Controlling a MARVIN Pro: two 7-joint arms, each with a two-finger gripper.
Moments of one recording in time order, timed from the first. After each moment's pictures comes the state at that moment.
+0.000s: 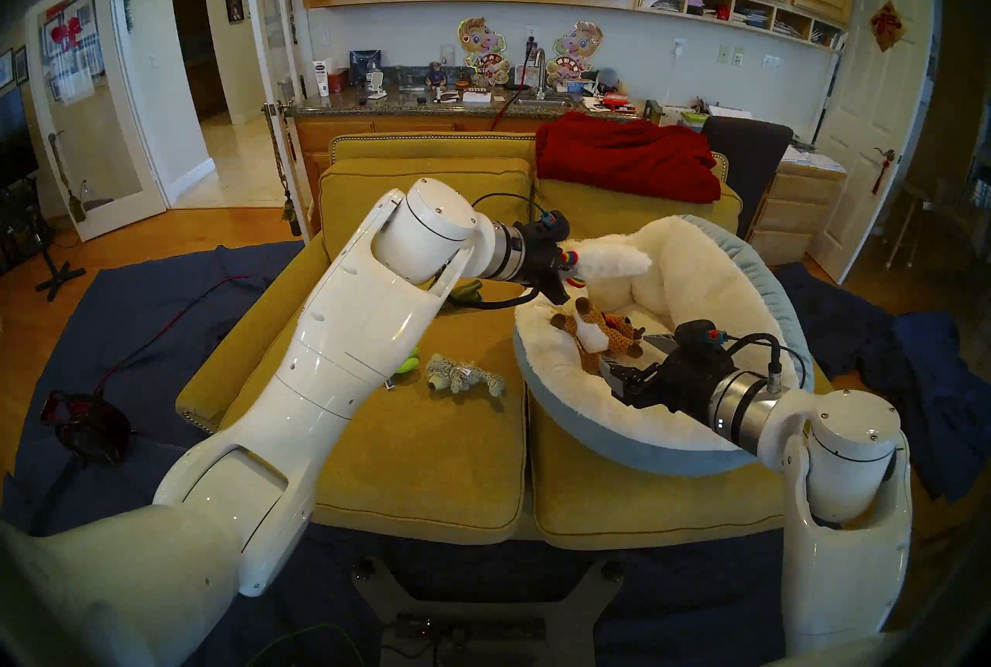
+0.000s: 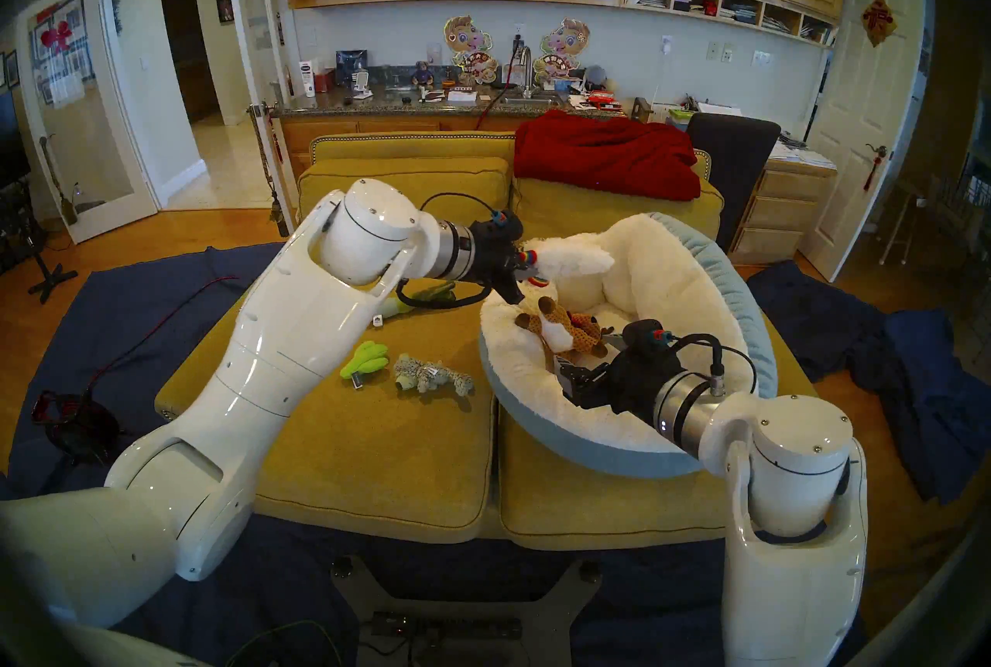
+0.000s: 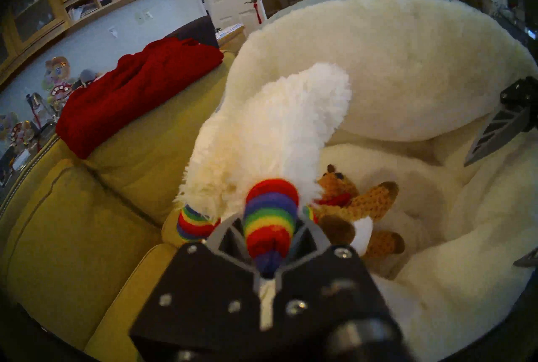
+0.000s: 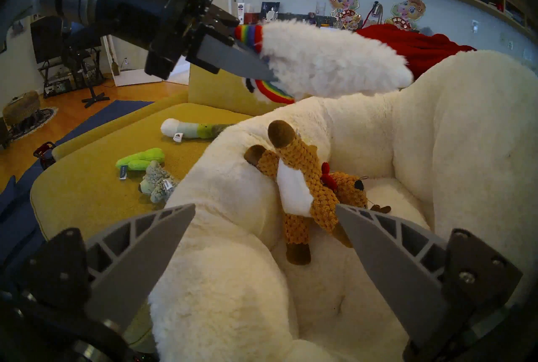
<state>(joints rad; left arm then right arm) 0.92 -1.43 -1.09 -1.53 0.21 0.66 -0.92 -1.97 -1.49 1.87 -2.34 -0.13 0.69 0.79</state>
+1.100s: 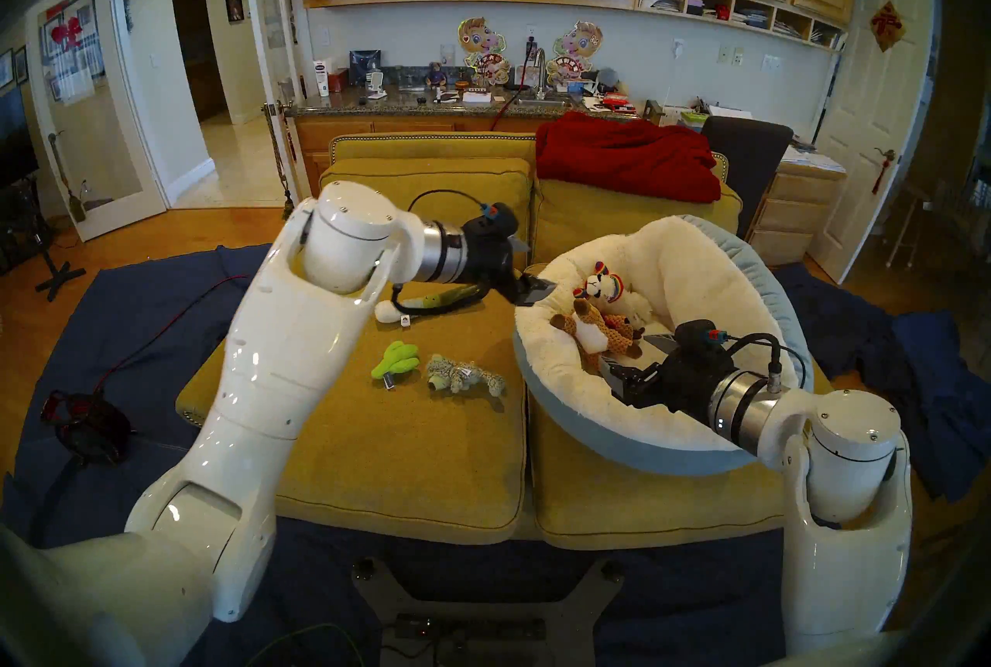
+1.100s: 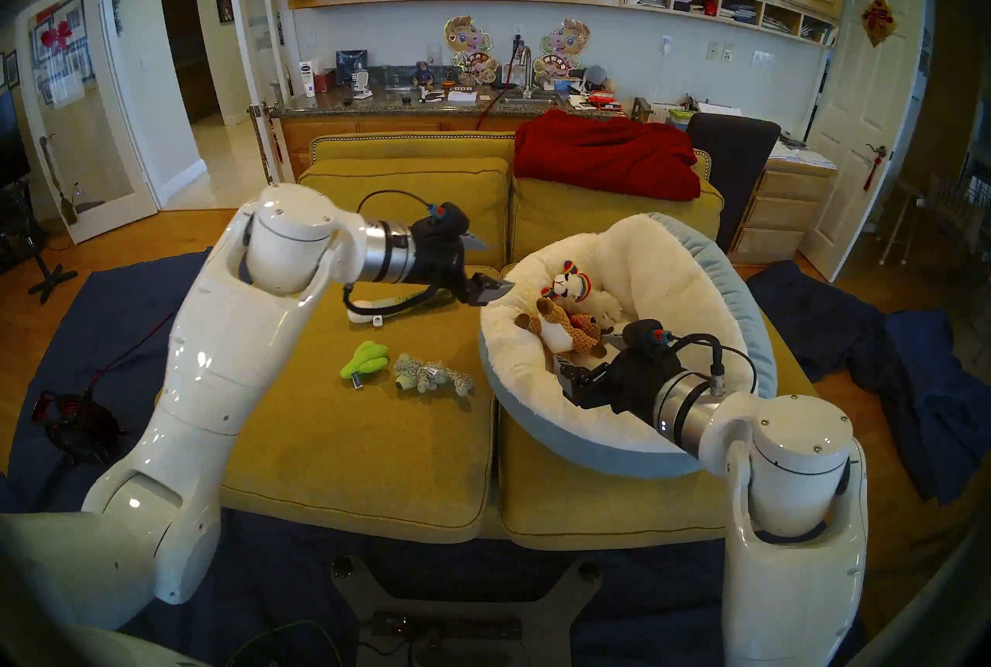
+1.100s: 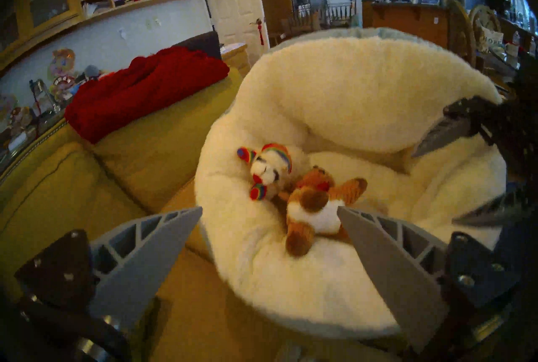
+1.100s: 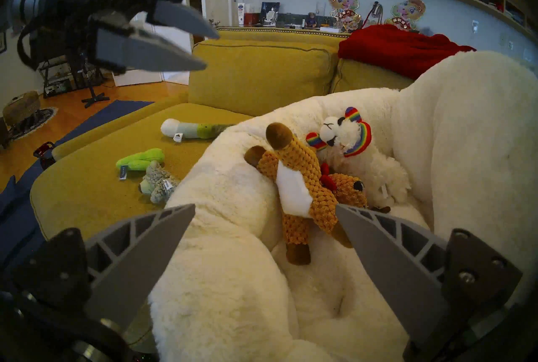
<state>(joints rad) 1.12 -1.26 -1.30 -1.74 0.18 0.69 -1.04 -1.97 -1.49 1.87 -2.34 -0.13 0.69 0.79</state>
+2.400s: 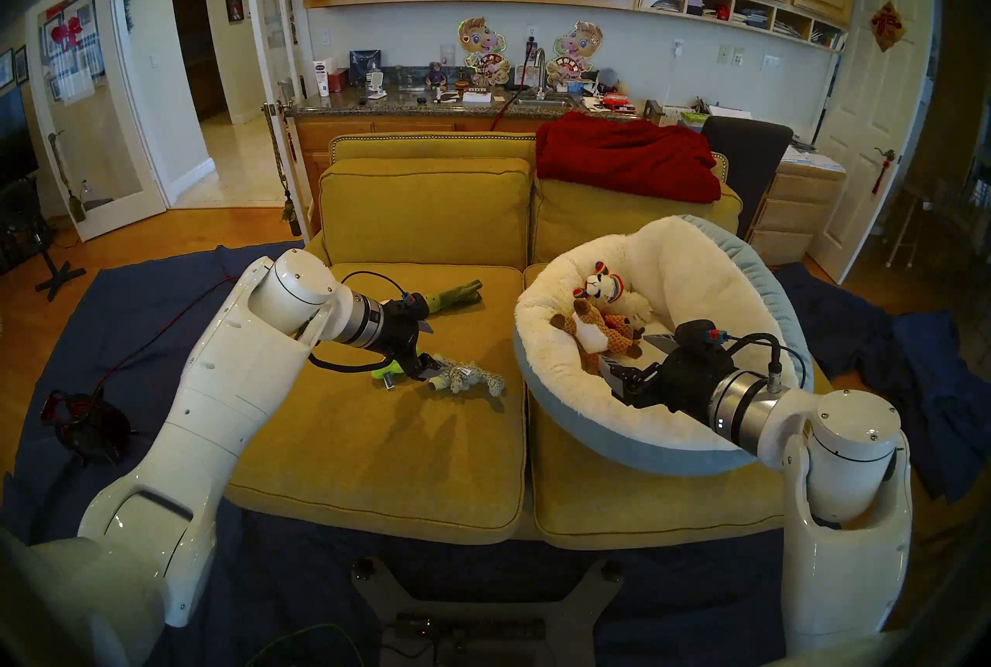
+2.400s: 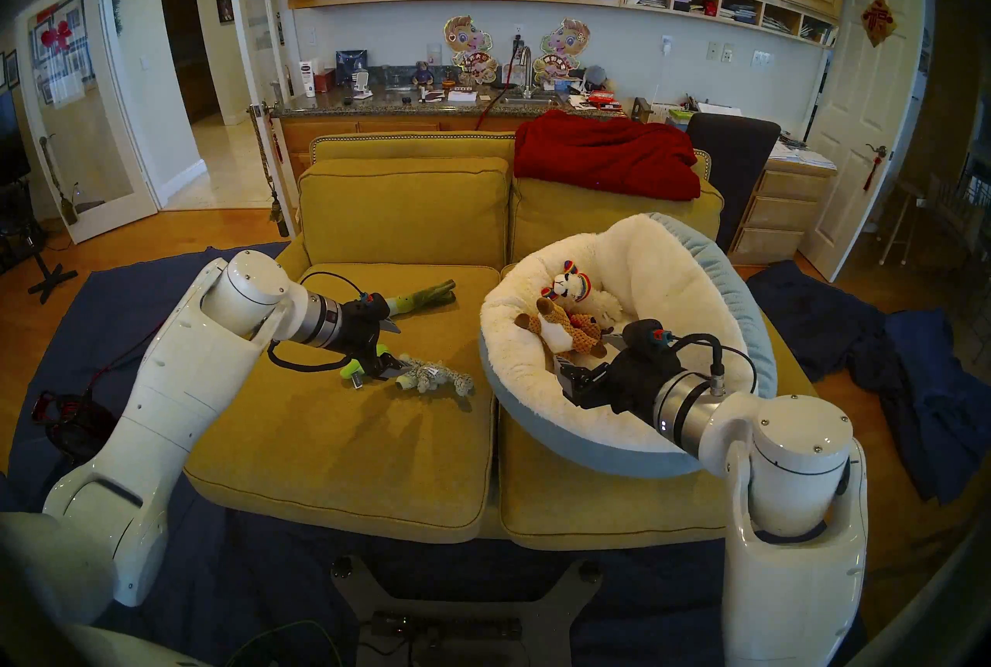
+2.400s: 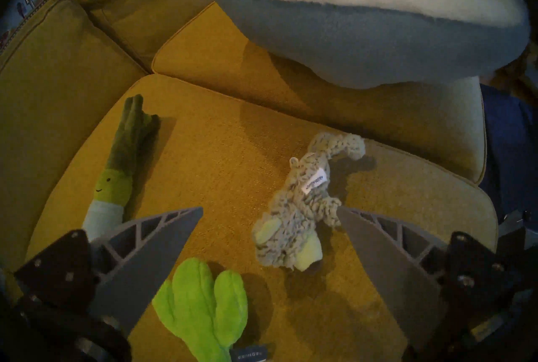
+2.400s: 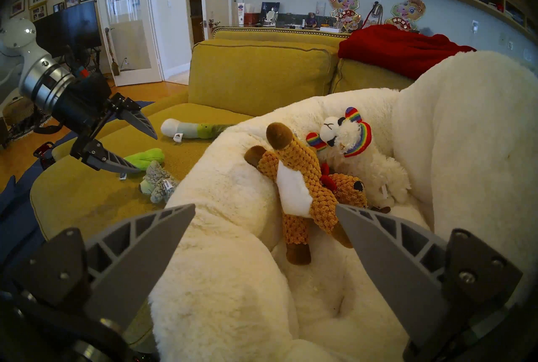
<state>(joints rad) 1.11 -1.15 -1.30 -1.38 0.34 0.45 -1.19 -1.97 -1.49 1.87 -2.34 -0.13 0.69 0.79</state>
